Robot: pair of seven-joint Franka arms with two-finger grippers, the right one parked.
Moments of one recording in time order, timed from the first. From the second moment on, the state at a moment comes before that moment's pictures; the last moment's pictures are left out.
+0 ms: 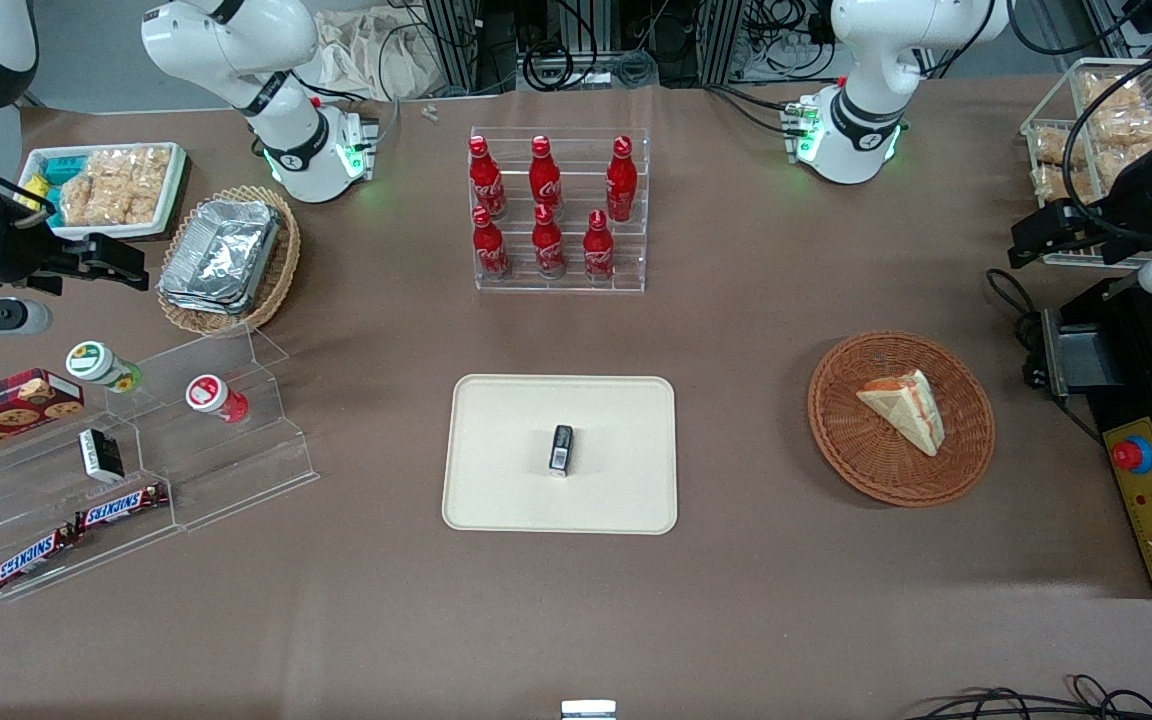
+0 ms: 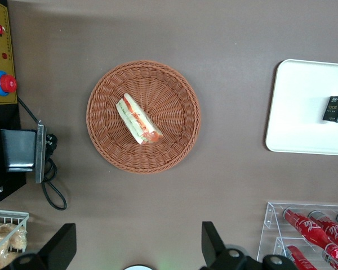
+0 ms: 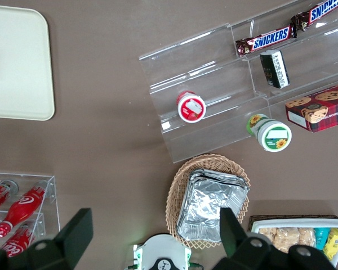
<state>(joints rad) -0.08 -0.02 0.03 -1.52 -0.06 1.48 -0.09</state>
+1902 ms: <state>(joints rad) -0.07 0.33 0.05 -2.18 -0.04 2.51 -0.75</state>
